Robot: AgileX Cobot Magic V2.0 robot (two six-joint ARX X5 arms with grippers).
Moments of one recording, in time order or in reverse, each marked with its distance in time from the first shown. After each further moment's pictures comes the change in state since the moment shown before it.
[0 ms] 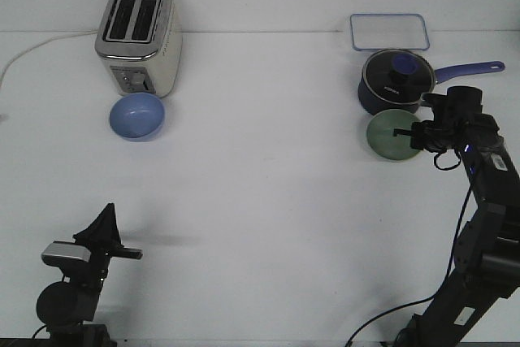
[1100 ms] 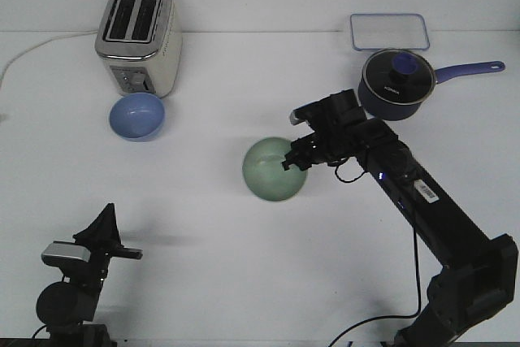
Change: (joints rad) left arm 0.000 0.000 0.000 0.000 0.000 0.000; right arm 0.634 -0.167 -0.013 -0.087 -0.277 0.032
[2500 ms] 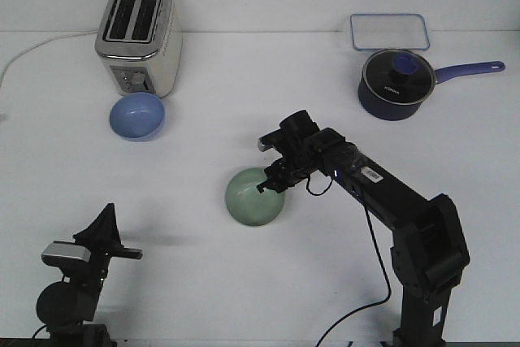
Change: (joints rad) left arm 0.000 0.000 0.000 0.000 0.000 0.000; right arm 0.119 0.209 -0.007 0.017 0.035 0.003
